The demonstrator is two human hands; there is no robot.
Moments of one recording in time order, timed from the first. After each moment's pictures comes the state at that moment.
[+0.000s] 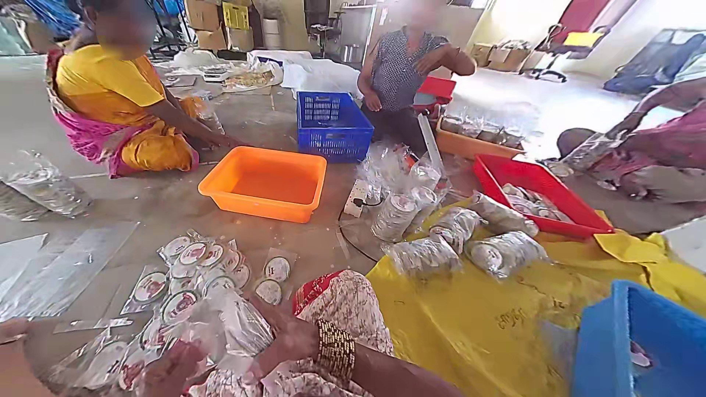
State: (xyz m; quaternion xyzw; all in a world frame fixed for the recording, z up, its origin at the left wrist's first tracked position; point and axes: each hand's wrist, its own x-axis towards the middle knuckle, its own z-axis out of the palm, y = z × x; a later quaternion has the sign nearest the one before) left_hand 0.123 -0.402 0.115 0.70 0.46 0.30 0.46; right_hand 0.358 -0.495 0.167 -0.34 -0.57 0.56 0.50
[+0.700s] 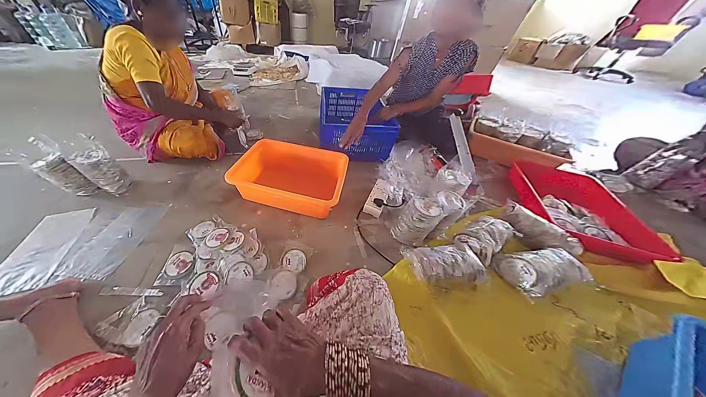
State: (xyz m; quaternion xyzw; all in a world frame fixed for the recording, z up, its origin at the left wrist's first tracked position) left_hand 0.111 -0.375 0.143 0.87 0.40 0.24 0.17; right_hand 0.315 -0.510 0.166 -0.52 -0.83 0.12 0.16
